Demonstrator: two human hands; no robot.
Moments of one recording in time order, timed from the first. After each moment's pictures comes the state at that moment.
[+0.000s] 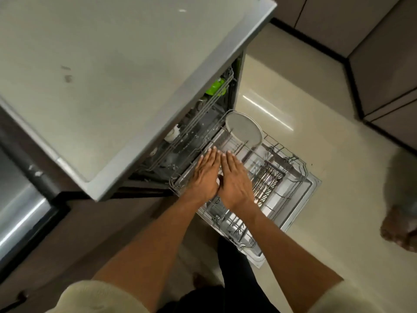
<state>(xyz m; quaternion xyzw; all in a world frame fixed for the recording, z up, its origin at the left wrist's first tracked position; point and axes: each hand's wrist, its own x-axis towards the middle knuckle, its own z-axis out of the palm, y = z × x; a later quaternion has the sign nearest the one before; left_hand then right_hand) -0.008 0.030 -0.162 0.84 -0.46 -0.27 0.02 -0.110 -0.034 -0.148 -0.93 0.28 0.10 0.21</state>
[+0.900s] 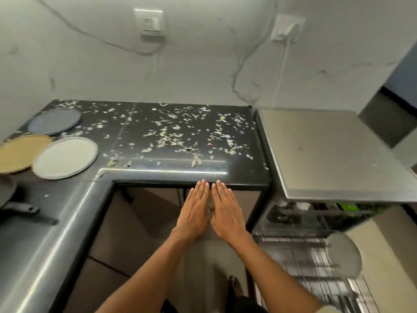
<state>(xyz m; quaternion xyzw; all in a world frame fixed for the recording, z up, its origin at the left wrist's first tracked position) -0.099 0.503 0.057 0.97 -0.11 0.05 0.23 -0.093 0.373 0.060 -0.97 -0.18 -0.07 0.15</state>
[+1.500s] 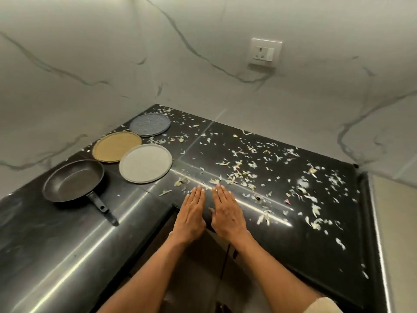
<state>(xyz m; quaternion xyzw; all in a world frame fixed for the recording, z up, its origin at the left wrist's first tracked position) -0.012 0.697 0.060 0.97 0.17 0.09 0.17 0.071 0.575 0.069 -0.88 -0.43 -0.02 0.18</state>
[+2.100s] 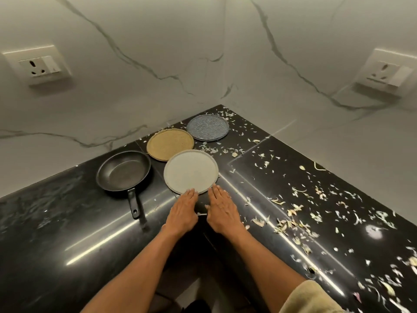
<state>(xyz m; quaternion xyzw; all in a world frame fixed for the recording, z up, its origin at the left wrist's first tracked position) 0.001 0.851 0.061 0.89 0.40 0.06 0.20 0.137 0.772 0.060 -0.79 -0.59 0.11 0.14</state>
